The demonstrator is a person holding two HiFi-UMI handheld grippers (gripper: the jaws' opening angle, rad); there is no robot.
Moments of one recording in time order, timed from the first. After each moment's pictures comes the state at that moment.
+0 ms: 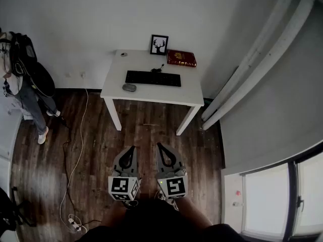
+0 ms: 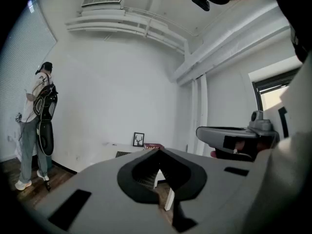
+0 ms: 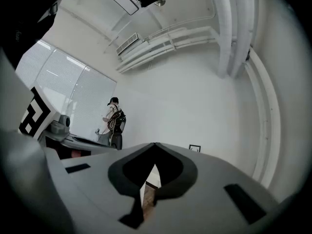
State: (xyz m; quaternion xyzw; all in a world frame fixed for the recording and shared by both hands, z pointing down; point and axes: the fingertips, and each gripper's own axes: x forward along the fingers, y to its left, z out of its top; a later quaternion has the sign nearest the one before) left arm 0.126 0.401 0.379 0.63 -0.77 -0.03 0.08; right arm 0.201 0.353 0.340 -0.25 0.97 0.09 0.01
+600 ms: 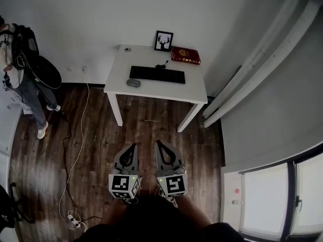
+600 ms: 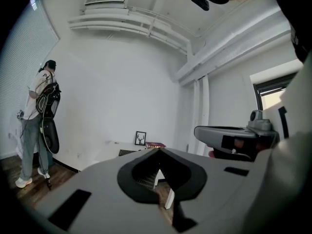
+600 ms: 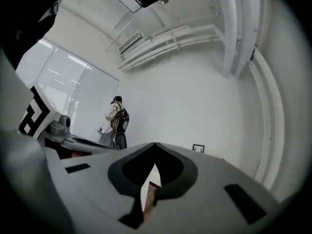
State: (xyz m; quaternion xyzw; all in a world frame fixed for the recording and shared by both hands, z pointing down) left arm 0.103 0.417 0.386 0.63 -0.77 -0.03 0.09; right arm 0.171 0.373 0.339 -0.24 0.97 0.09 -0.01
